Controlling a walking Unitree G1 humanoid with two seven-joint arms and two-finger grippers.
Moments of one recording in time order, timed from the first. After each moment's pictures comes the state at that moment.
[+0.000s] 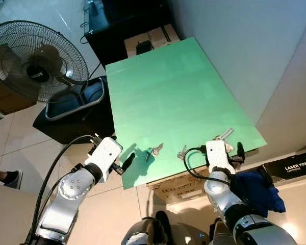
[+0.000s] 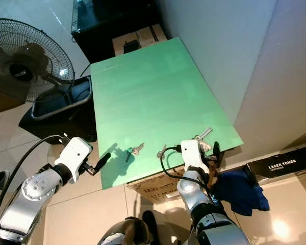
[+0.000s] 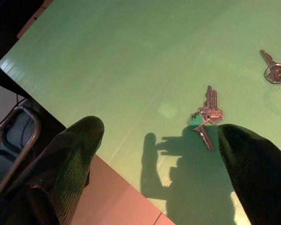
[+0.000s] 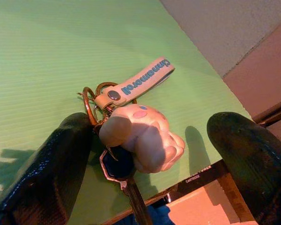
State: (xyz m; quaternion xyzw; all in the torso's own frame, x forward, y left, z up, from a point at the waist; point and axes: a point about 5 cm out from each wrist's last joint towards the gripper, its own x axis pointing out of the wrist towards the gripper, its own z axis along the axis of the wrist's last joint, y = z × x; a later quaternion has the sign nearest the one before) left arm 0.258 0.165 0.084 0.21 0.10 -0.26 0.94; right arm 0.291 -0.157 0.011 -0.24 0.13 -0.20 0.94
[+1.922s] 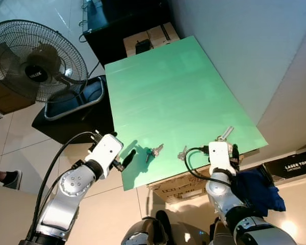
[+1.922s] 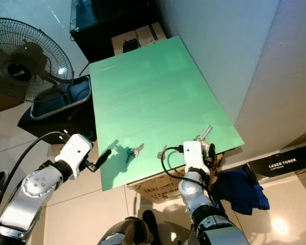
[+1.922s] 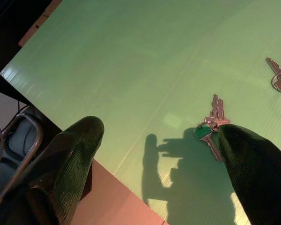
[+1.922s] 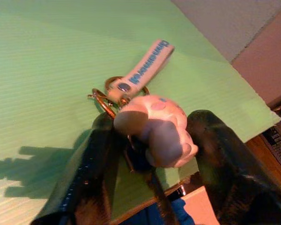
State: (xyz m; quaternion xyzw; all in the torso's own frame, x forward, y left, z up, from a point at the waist) left arm 0.263 0.164 0.089 0.22 0.09 -0.26 0.94; right arm 0.288 -0.156 0.008 -0.20 0.13 -0.19 0.95
